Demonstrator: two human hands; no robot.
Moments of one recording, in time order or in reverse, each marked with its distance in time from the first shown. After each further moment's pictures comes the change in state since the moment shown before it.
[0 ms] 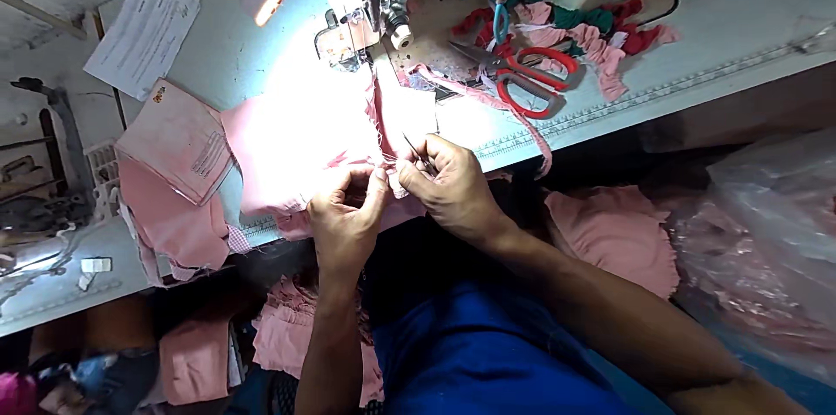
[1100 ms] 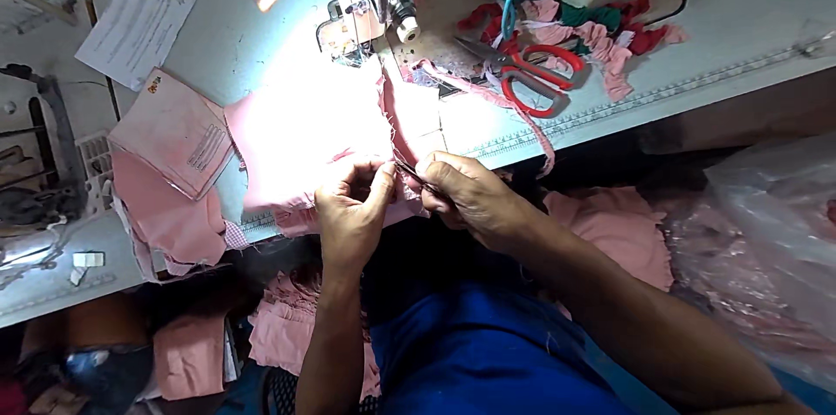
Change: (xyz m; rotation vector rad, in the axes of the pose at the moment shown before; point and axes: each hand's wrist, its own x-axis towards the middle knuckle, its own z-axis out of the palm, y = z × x) left_hand 0.004 0.004 0.007 -0.216 -0.036 0.005; right_hand -0.006 -0.015 -0.025 0.496 -0.344 0.461
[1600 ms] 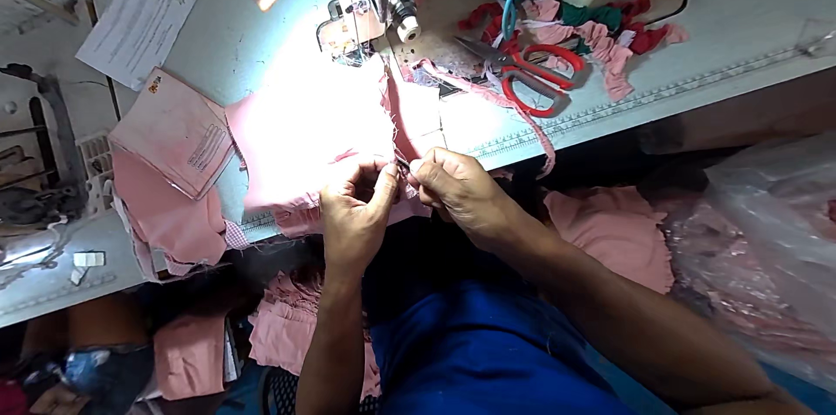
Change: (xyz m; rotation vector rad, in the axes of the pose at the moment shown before) left_hand -0.002 -0.002 0.001 -0.015 -0.025 -0.012; right_hand 0.006 0.011 0.007 -0.110 0.127 -0.125
